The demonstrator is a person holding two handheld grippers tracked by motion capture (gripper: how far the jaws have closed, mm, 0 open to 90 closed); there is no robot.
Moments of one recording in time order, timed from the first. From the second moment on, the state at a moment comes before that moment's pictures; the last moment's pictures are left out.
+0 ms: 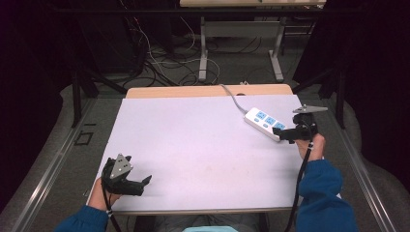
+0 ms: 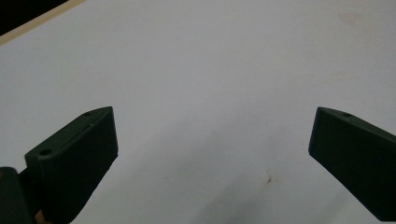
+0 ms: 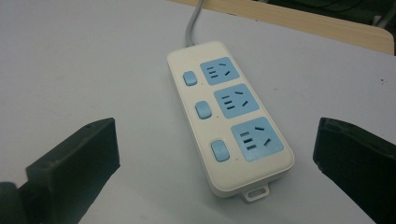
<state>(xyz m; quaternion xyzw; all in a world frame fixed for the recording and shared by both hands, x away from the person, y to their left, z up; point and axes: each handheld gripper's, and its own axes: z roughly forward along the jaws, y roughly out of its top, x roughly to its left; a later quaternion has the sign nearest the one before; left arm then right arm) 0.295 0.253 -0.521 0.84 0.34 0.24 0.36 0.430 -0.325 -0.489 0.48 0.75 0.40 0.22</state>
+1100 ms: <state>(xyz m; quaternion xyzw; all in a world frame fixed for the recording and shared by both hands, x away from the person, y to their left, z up) 0.295 0.252 -0.522 0.83 0.34 0.24 0.36 0.465 -0.326 -0.504 0.50 0.76 0.38 0.18</state>
